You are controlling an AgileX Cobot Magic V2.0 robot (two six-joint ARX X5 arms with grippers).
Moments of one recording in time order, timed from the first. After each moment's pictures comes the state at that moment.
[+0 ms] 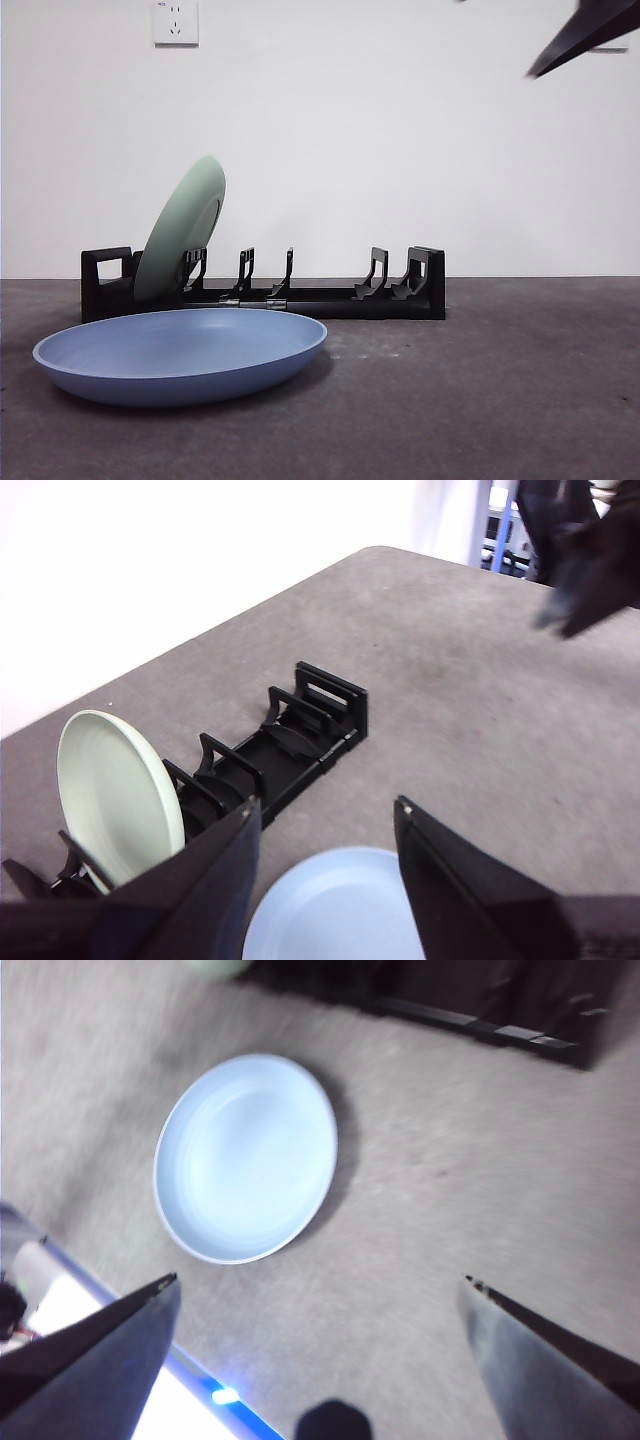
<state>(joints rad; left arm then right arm) -0.20 0.78 1.07 -0.65 0.50 0.28 0.30 1.39 1.46 -1.10 -0.50 -0.05</state>
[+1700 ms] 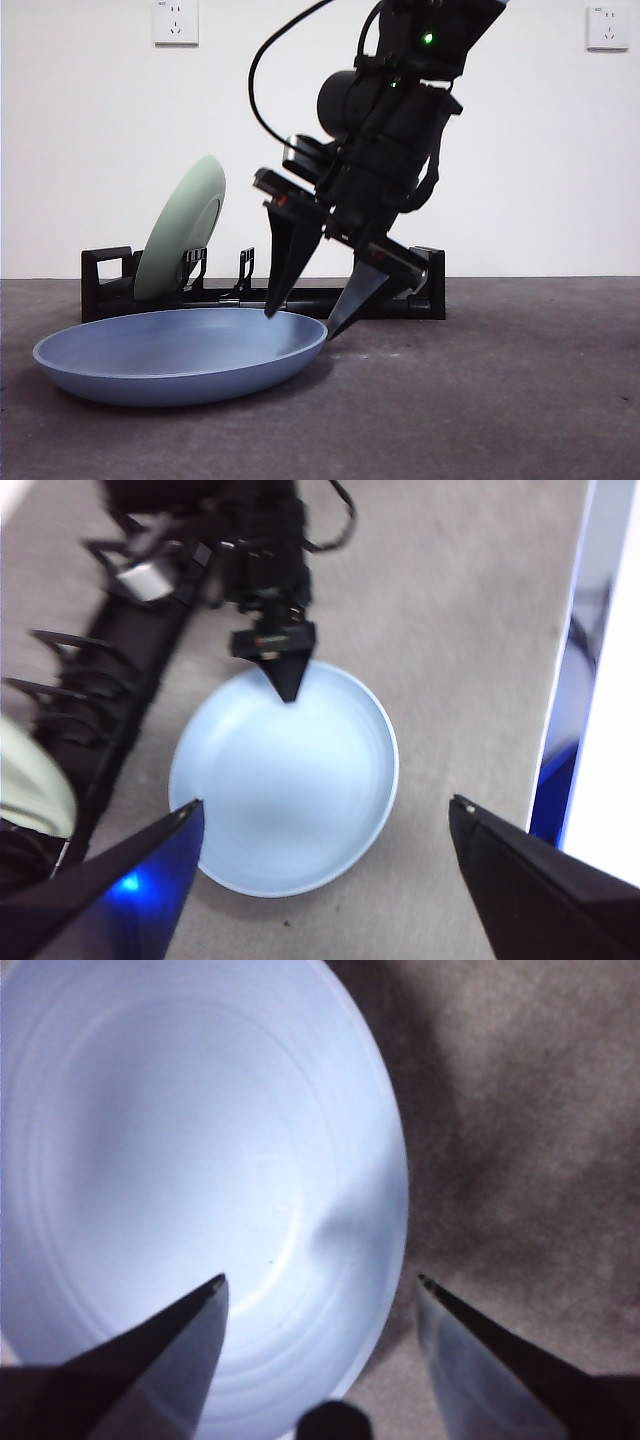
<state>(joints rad) -0.66 0.82 1.07 -1.01 0.13 0.58 0.63 2.01 1.46 -0.68 -0.38 0.11</state>
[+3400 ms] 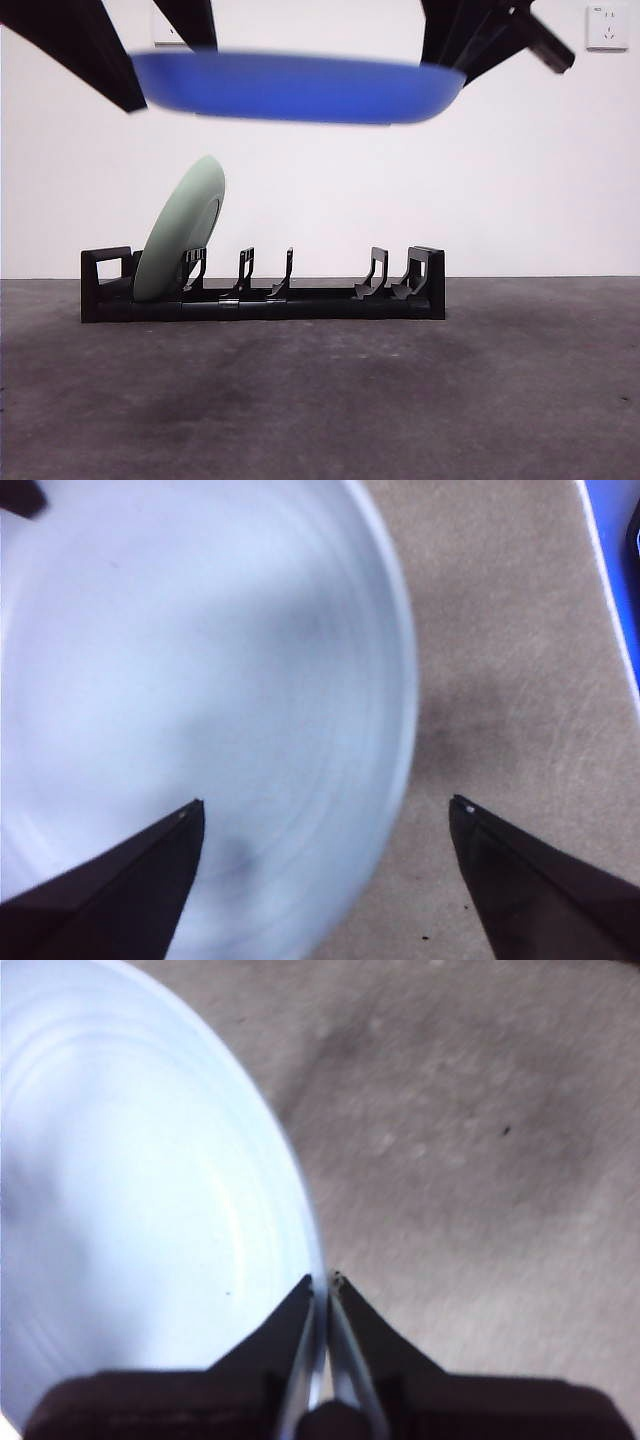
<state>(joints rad) -1.09 1.15 1.07 -0.88 -0.34 0.85 0.51 1.50 1.45 -1.06 -0.36 0.13</state>
